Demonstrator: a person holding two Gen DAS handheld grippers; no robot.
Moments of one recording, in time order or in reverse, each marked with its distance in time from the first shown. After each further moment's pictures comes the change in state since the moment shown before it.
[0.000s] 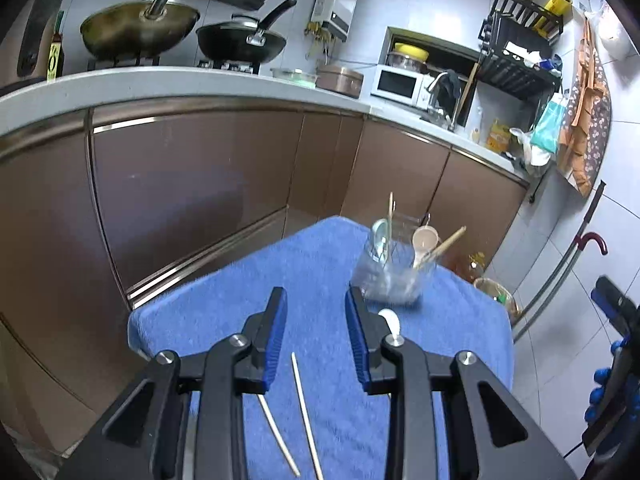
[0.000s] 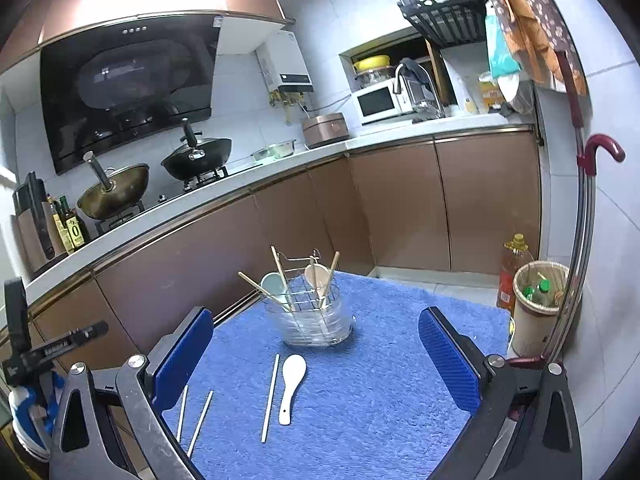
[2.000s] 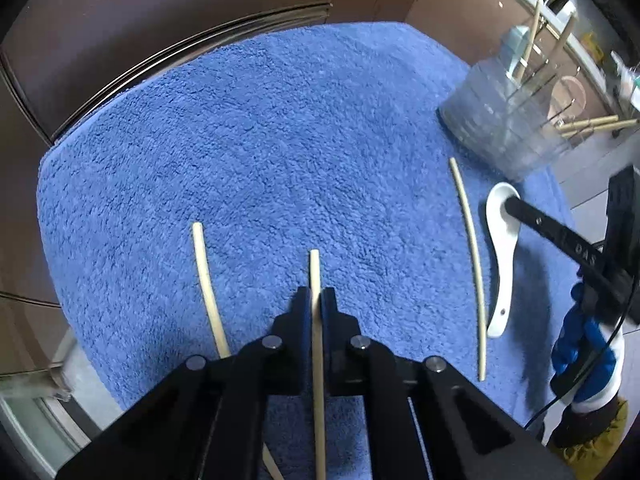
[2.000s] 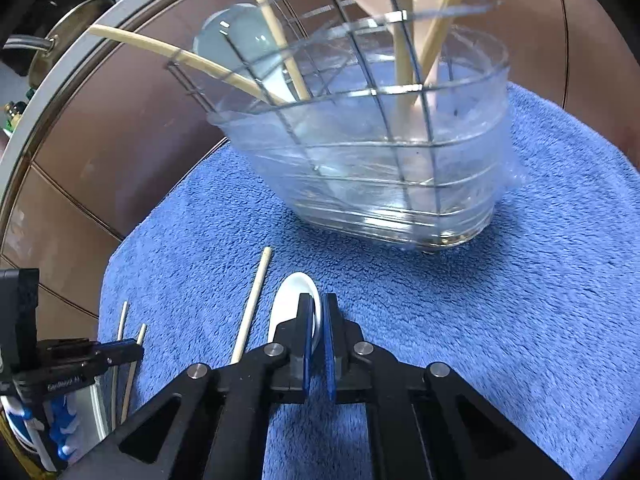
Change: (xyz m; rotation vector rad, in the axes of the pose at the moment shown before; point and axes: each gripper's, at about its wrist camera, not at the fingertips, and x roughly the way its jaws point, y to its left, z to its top) left arm 0.236 0.029 -0.074 -0.154 0.639 0.077; right arm 0.314 -0.003 -0.109 -0.034 0.706 0.250
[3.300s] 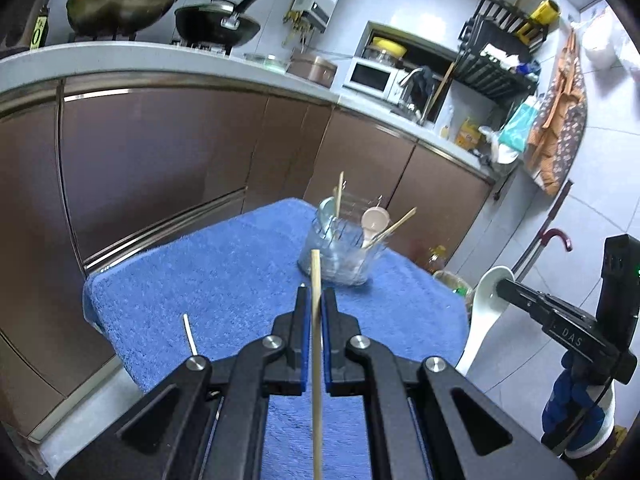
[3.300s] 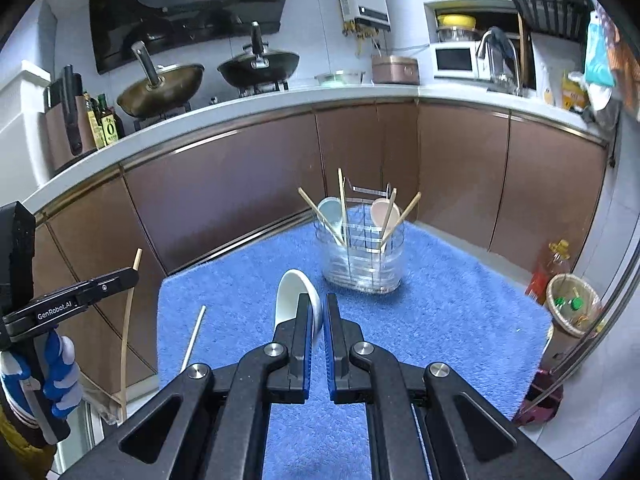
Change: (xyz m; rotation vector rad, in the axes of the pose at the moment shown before) left arm -0.230 -0.045 -0.114 0.163 -0.621 -0.226; right arm -0.247 0.122 -0.098 -0.198 -0.421 -0.195
